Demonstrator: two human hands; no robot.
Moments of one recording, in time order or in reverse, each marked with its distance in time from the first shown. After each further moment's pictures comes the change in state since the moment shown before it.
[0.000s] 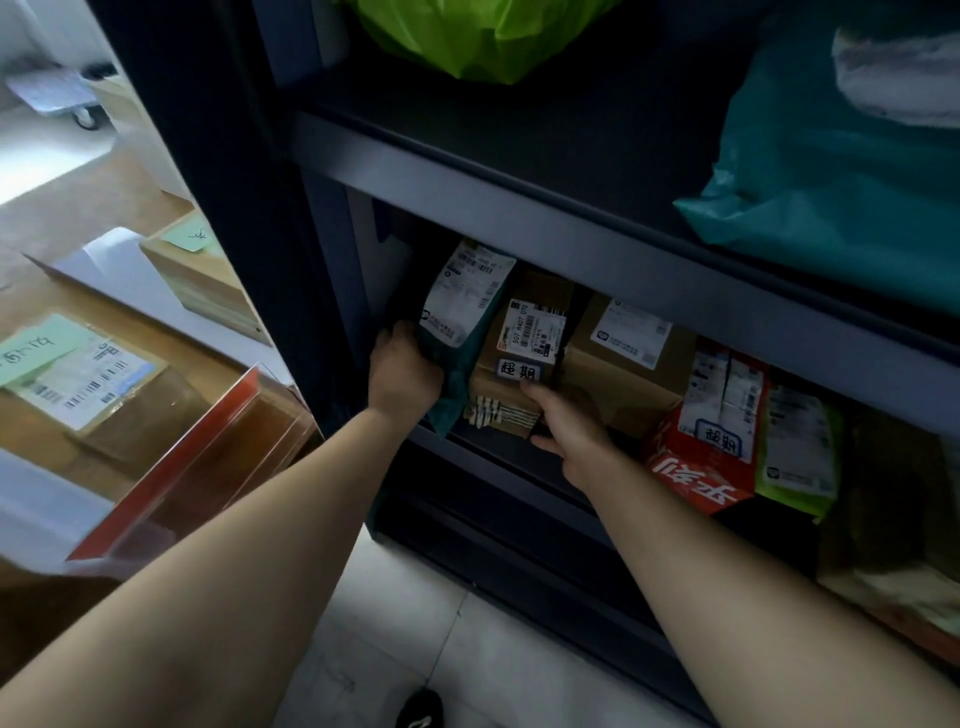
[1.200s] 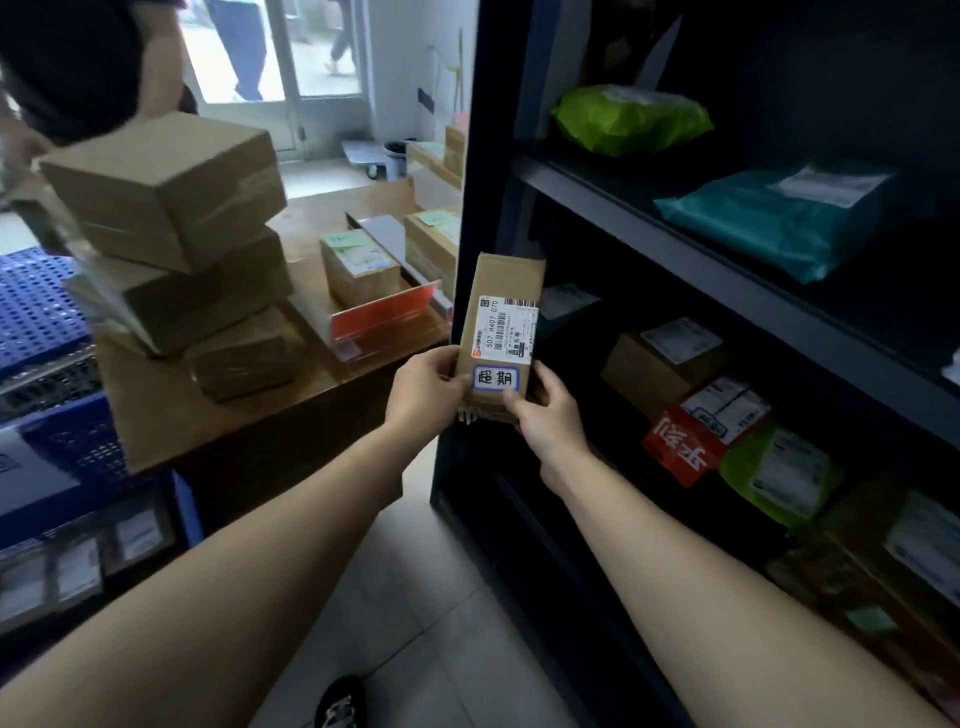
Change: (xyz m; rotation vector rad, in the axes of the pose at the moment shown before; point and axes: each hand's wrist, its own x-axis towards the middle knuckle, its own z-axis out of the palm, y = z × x) left_hand -0.299 0.018 -0.085 -0.359 0.282 -0.090; right_hand -0.217 0.062 -0.020 -0.206 -0.338 -0.524
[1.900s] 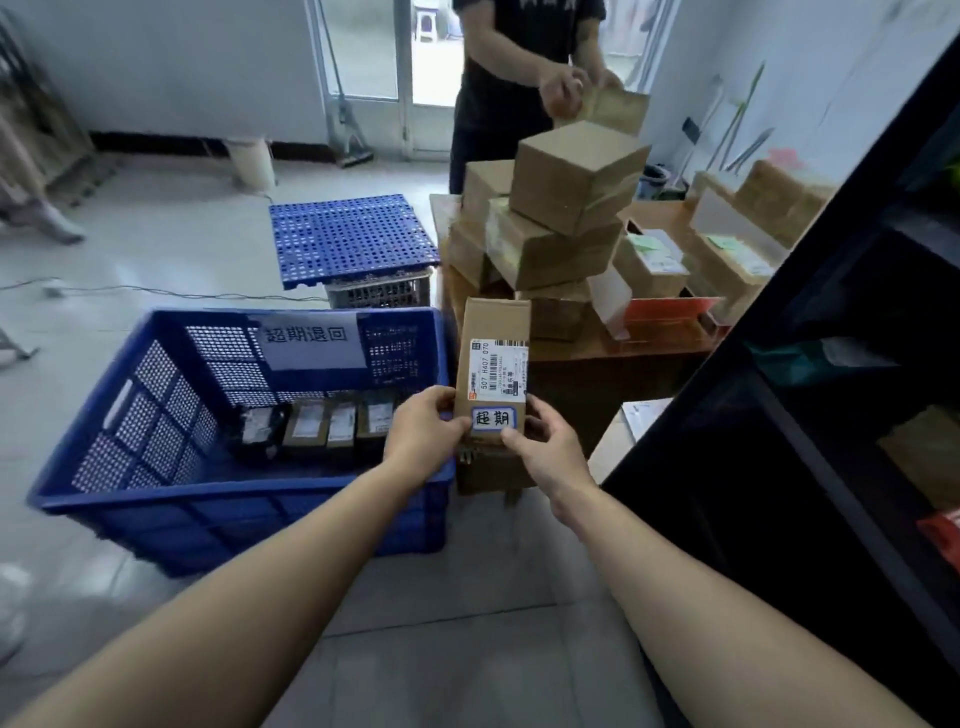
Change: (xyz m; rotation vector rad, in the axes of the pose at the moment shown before) left_hand -0.222 -0.148 -0.238 0.032 0.392 -0.400; right_hand -0.216 0.018 0.216 -0.204 -0.615 -0.034
